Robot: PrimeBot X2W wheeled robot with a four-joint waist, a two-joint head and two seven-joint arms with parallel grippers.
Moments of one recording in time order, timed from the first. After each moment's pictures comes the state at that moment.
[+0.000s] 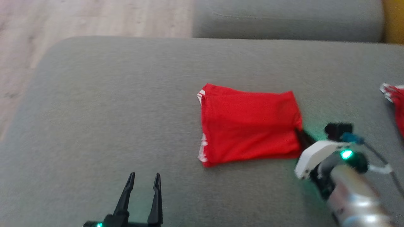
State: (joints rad) left arm 0.16 0.06 -0.33 0.14 -0.18 0.09 -0.25; right arm -0.47 -0.13 0.30 1.01 0.43 0.13 -0.10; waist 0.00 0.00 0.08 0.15
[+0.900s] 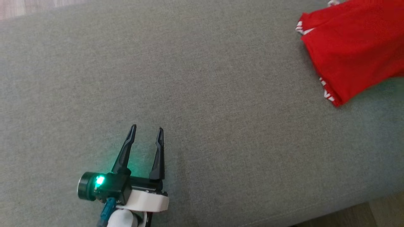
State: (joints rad) left arm -0.07 0.06 -0.32 0.14 -0.14 0.08 -0.25; right arm -0.82 -0.52 0.06 0.93 0.23 0.13 -0.23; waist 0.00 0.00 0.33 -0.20
